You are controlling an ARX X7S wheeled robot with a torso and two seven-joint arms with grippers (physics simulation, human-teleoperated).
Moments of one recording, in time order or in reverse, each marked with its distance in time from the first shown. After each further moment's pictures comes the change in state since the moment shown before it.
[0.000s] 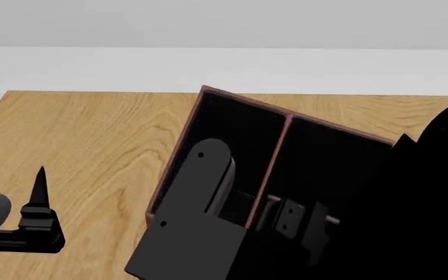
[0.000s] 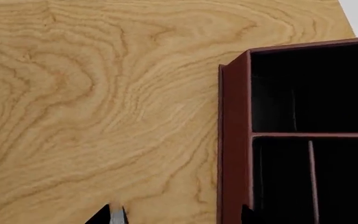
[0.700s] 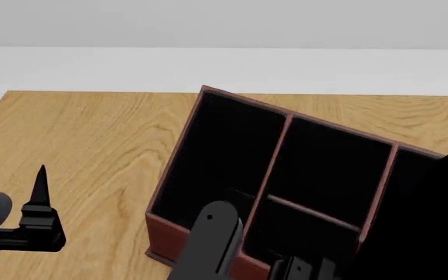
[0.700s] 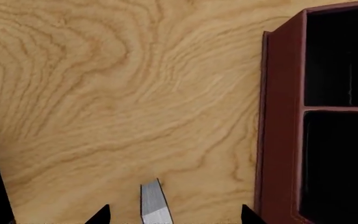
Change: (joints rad) left arm -0.009 -0.008 0.009 0.000 -0.013 -0.003 -0.014; right arm -0.031 0.053 -0.094 -0.089 0.053 -0.036 -0.024
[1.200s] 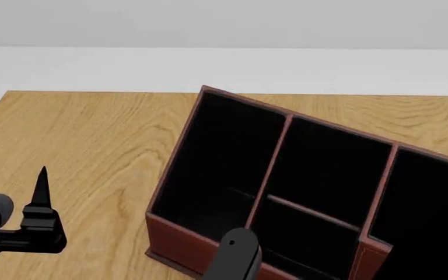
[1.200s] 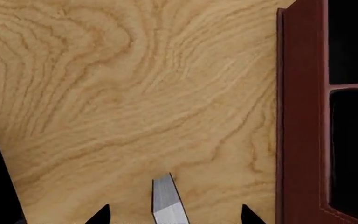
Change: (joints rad) left arm 0.005 -0.007 0.009 -0.007 -0.004 0.013 -0.008; right arm -0.107 0.065 -0.007 -0.052 -0.058 -0.039 -0.015
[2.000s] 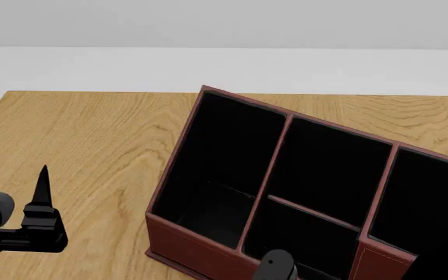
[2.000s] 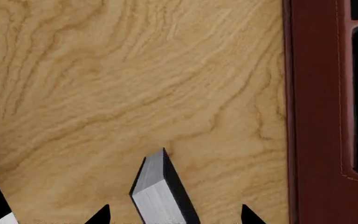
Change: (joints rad) left arm -0.010 -0.005 0.008 0.021 -0.020 -0.025 -0.025; right arm -0.156 0.066 -0.005 0.038 -0.192 0.053 -0.091
